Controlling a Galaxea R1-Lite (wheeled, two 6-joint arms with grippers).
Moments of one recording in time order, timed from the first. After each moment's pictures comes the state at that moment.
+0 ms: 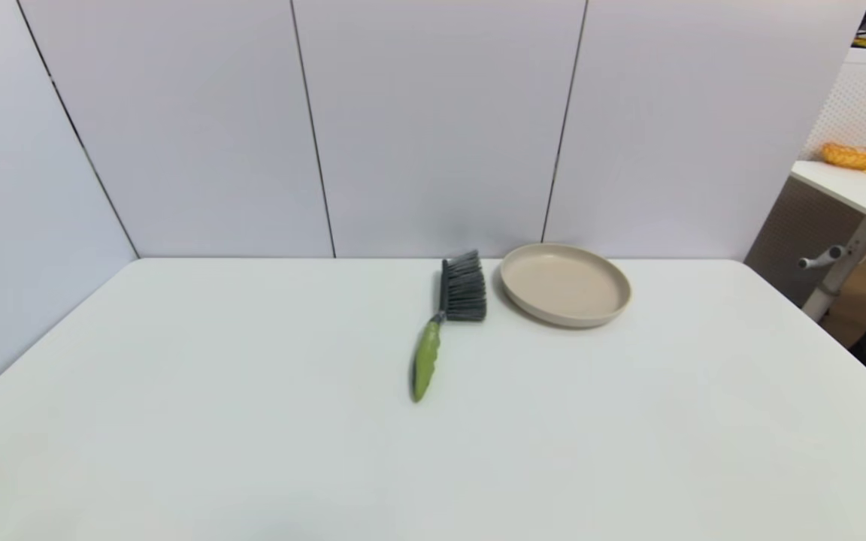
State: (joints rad) left arm -0.21 0.33 -0.49 0.13 0.11 0.15; right arm 0.00 0.00 0.00 0.01 0.05 -0.15
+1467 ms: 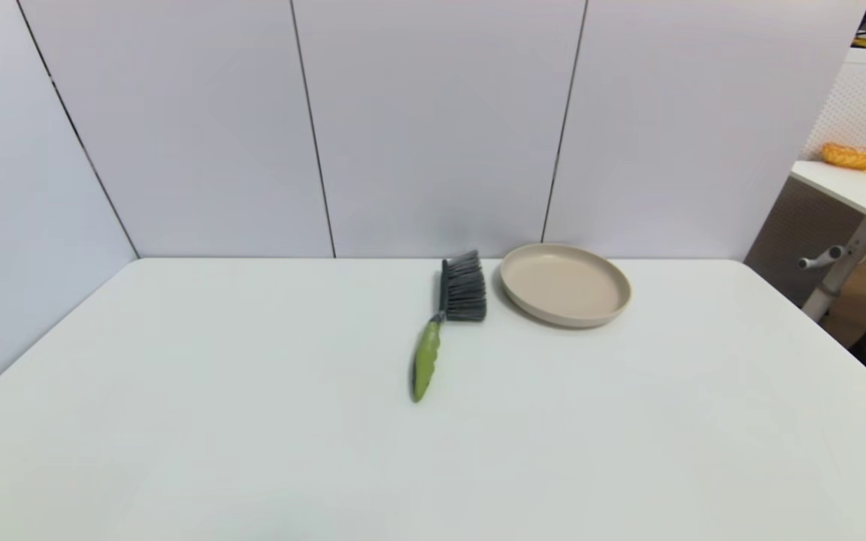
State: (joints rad) left arm -0.01 0.01 -0.04 -0.01 -0.06 0.16; right arm 0.00 0.00 0.00 0.01 0.05 -0.15
